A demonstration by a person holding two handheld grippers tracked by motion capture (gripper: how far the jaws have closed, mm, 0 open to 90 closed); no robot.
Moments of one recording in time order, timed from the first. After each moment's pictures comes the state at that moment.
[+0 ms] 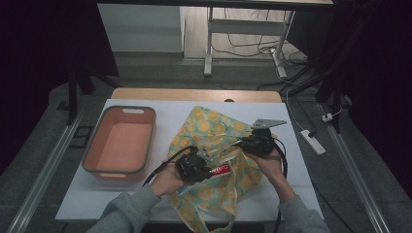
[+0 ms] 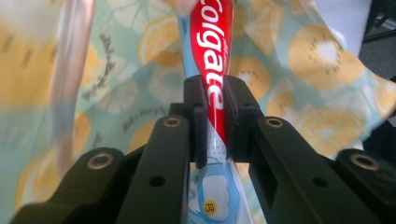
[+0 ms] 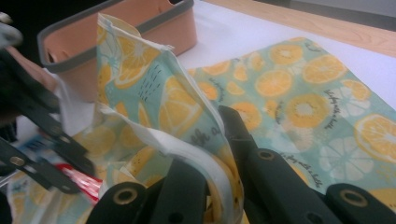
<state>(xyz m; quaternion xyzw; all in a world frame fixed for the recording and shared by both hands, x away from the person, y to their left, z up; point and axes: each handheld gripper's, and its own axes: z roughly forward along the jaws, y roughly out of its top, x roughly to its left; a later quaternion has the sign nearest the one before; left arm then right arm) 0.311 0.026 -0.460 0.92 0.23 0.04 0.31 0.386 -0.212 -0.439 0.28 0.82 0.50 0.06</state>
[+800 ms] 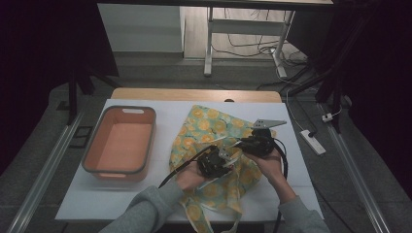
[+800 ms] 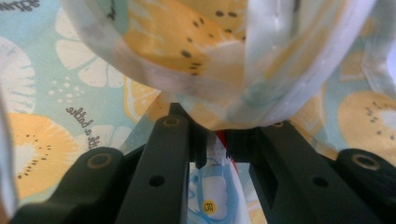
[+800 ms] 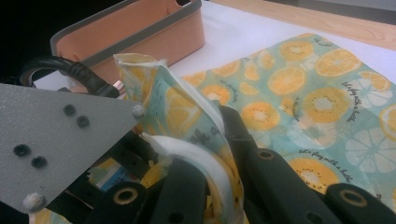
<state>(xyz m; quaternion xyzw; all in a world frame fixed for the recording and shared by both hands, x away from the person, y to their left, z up) 0.341 -0.026 -0.497 0.92 0.21 0.07 0.32 0.386 -0.212 -0.440 0.29 0.82 0.50 0.05</state>
